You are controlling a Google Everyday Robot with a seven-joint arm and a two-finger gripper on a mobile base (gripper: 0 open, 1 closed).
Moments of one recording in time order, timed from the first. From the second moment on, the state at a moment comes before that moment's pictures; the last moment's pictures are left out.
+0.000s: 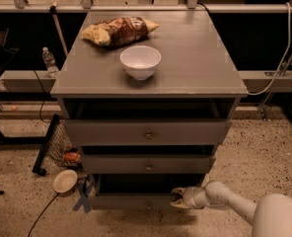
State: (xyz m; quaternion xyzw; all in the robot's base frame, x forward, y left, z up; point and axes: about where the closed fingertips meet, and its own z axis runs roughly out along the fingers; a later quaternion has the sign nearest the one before) arm 0.564 -0.152 0.166 -0.62 0.69 0.16 0.33
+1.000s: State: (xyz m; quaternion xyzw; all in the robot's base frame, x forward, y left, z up) arm 0.531 -0.150 0.171 -0.60 0.71 0.17 0.33
